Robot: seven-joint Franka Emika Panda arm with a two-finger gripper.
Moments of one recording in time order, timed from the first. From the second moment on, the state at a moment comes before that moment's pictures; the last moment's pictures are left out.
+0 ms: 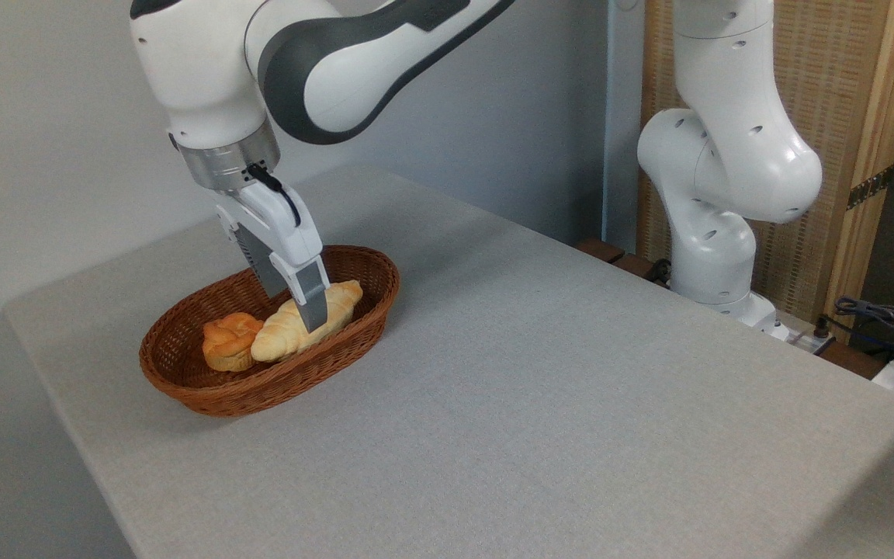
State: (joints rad) arm -0.09 0.17 -0.20 -1.70 -0.16 1.78 0.52
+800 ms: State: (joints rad) arm -0.13 0.25 -0.26 -1.70 -0.15 1.79 0.52
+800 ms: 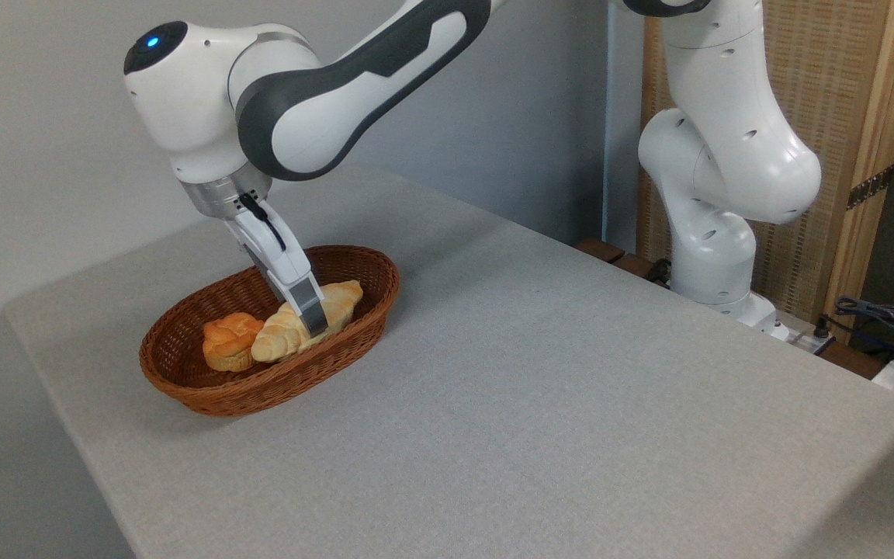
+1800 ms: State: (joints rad) arm -0.15 0.29 -0.26 -1.70 -0.09 1.83 0.52
